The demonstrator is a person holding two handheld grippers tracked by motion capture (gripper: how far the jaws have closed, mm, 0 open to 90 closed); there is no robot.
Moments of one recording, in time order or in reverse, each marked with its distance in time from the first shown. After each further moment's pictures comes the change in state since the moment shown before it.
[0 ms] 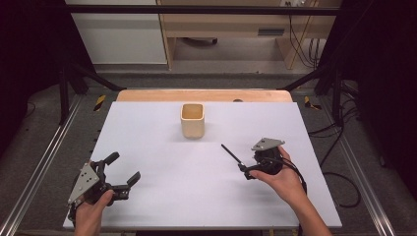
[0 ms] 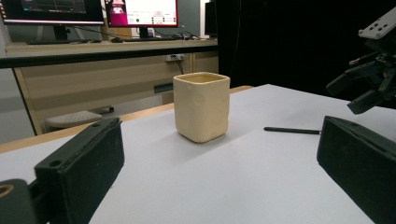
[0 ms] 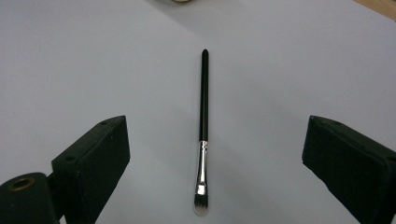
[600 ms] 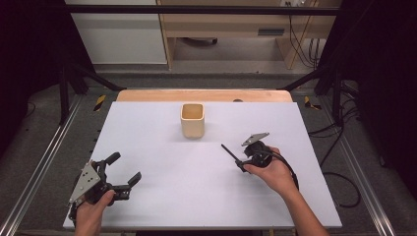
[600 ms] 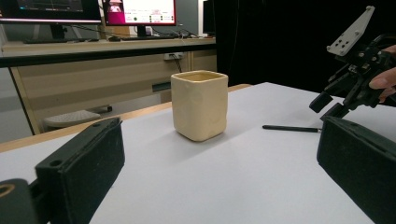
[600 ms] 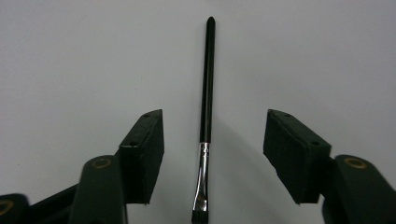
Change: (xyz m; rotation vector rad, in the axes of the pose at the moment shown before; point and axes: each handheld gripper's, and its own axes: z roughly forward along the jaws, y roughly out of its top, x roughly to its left) left arm -0.001 -0.001 0.002 0.005 -0.007 0.001; right arm -0.005 0.012 0.036 0.172 0.036 0.008
